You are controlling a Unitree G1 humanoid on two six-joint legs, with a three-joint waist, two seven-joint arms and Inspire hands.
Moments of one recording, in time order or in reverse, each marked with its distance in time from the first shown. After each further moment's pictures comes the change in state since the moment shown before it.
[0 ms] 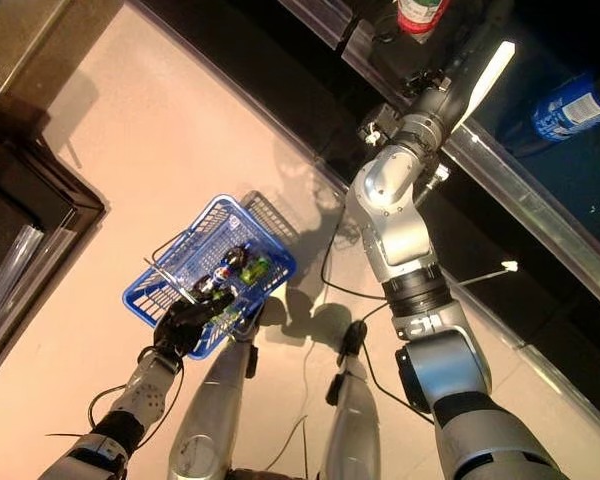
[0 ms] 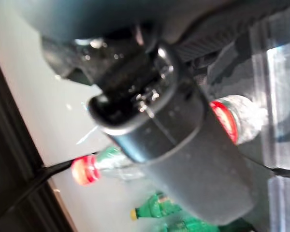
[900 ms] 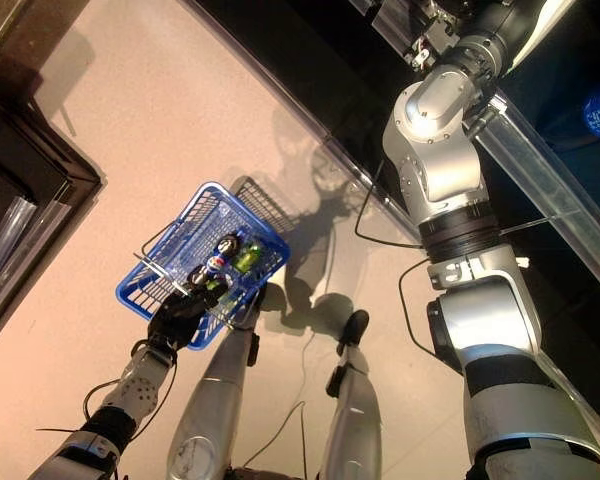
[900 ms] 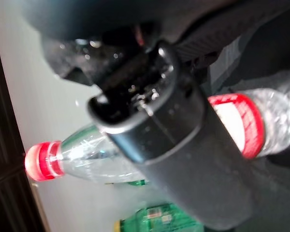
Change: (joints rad) left arm 0.000 0.058 -0.001 -0.072 -0.091 0.058 0.011; right arm -0.265 -0.172 0.073 0.235 0.171 -0.001 -0.067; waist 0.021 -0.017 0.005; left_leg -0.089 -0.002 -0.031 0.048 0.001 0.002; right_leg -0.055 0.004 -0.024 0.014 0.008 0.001
